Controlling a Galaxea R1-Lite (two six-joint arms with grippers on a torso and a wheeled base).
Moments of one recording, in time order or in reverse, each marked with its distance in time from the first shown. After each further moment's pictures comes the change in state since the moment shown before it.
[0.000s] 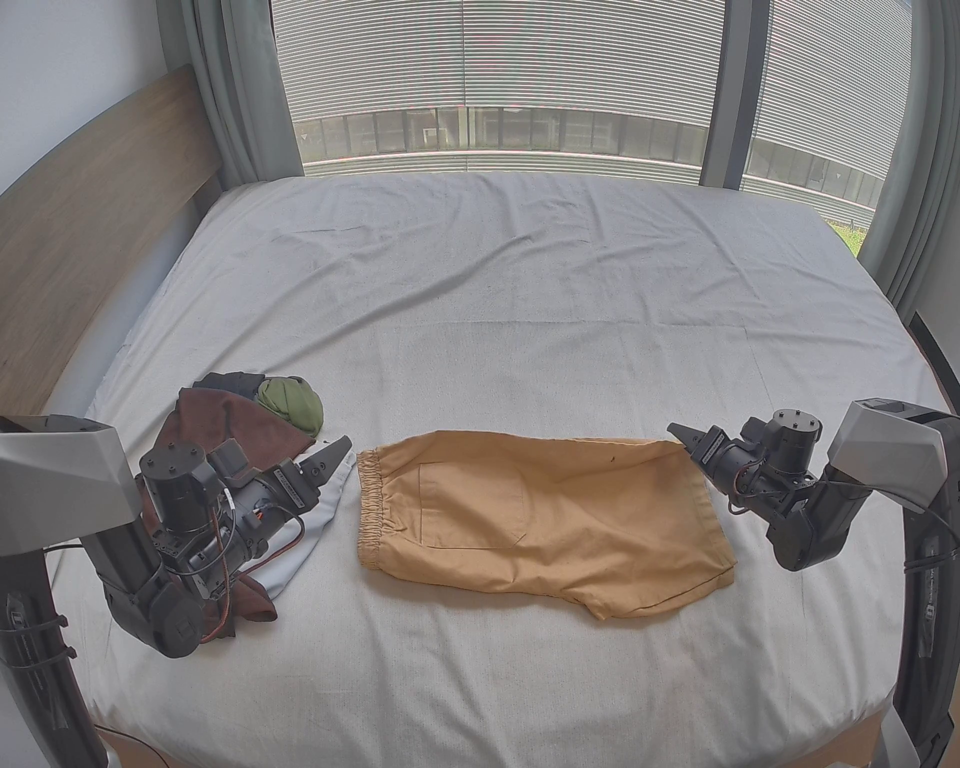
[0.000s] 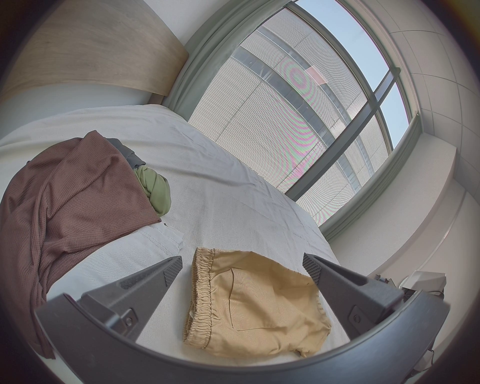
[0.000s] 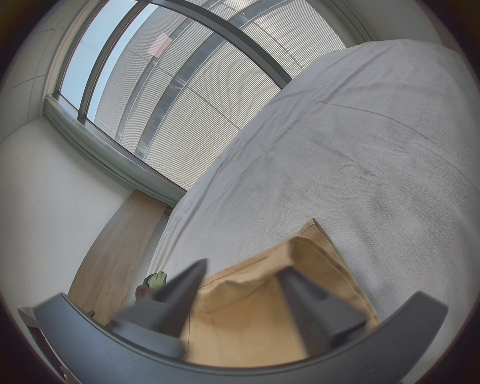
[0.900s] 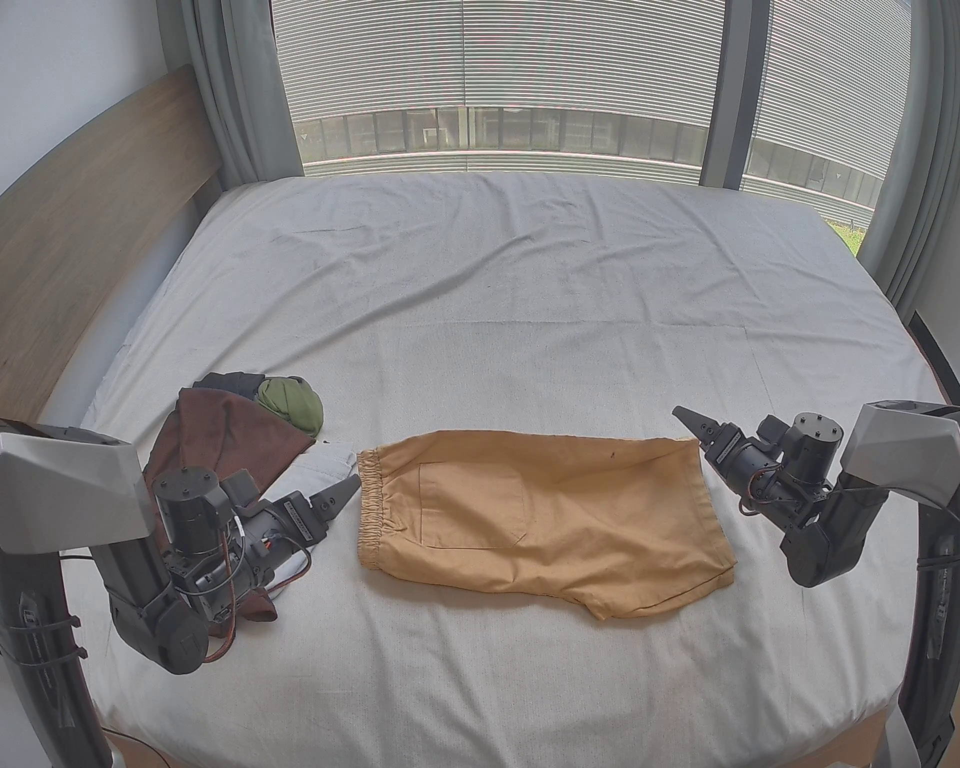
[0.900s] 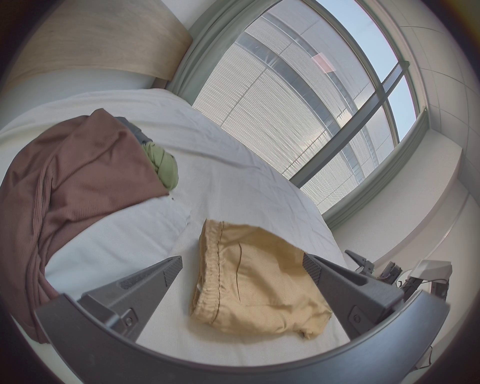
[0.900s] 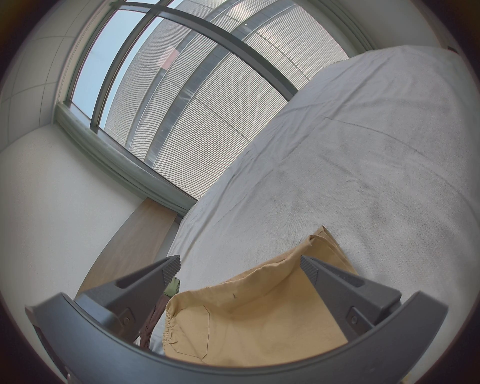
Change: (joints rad) left arm -0.011 0.046 0.059 0.000 -0.029 -0.003; right arm 0.009 -0.073 0.160 -0.179 -0.016 0.025
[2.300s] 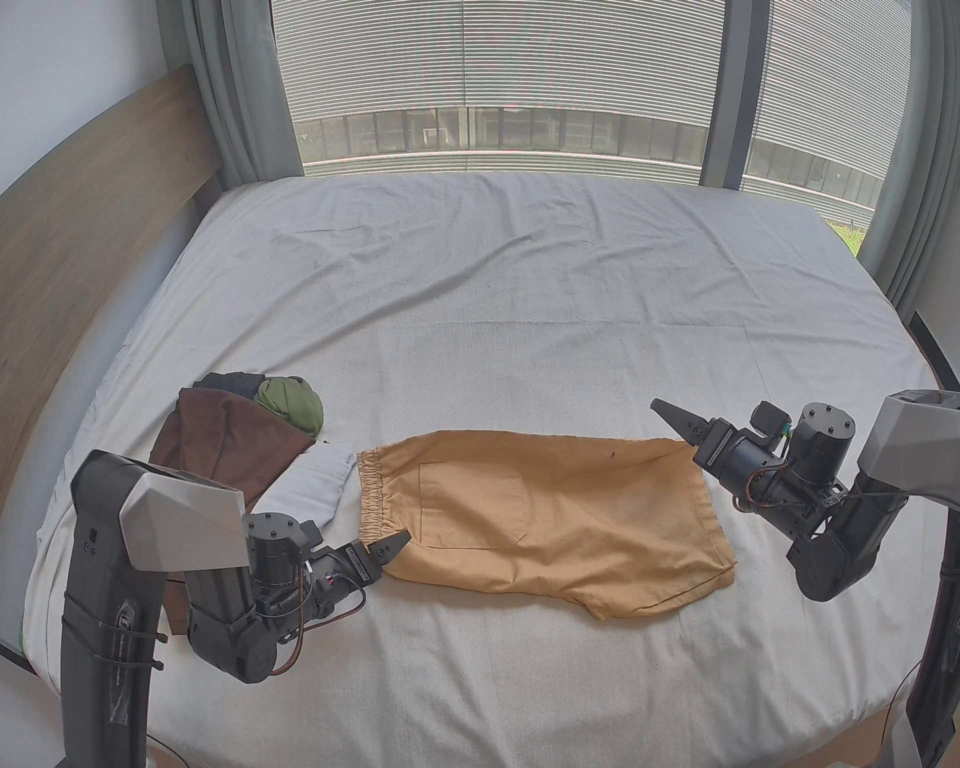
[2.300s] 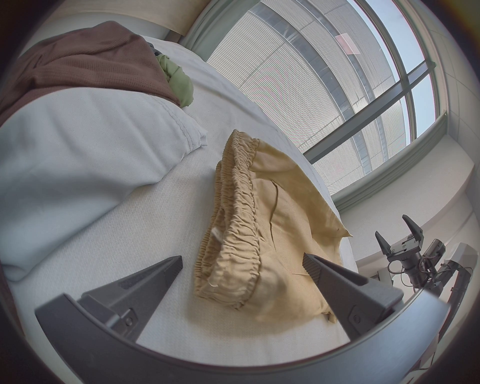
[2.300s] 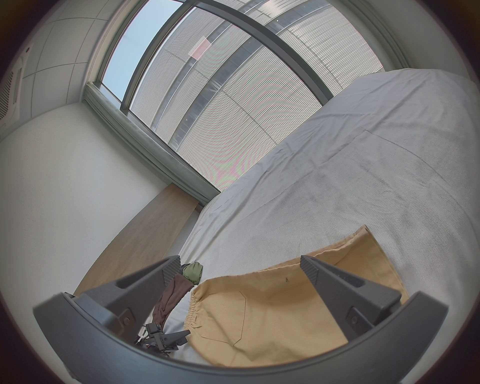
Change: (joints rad) left arm -0.060 0.347 -0.206 0.009 -0.018 -0.078; right arm 0.113 -0.163 0.137 -0.034 0.002 -0.103
